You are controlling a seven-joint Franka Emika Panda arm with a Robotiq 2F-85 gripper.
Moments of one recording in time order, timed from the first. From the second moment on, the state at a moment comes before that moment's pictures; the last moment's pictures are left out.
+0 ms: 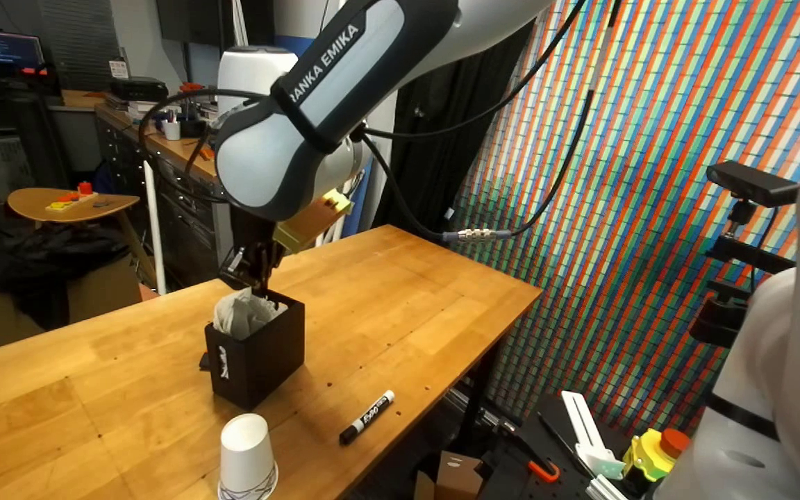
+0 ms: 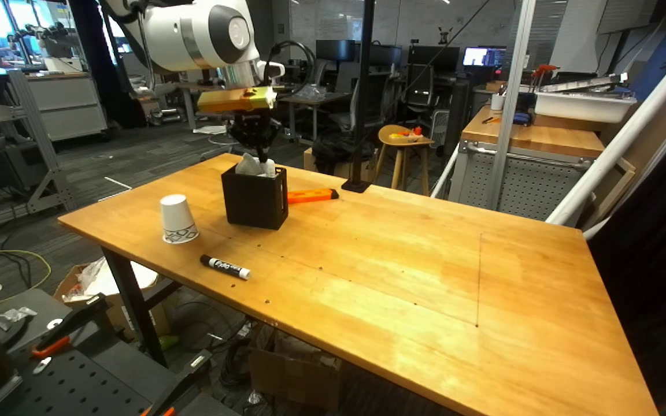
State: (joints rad) arm 0.11 0.25 0.07 -2.13 -0.22 2.55 -0.05
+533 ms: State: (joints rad) arm 0.15 0.20 0.10 -2.08 -0.26 2.52 -0.05
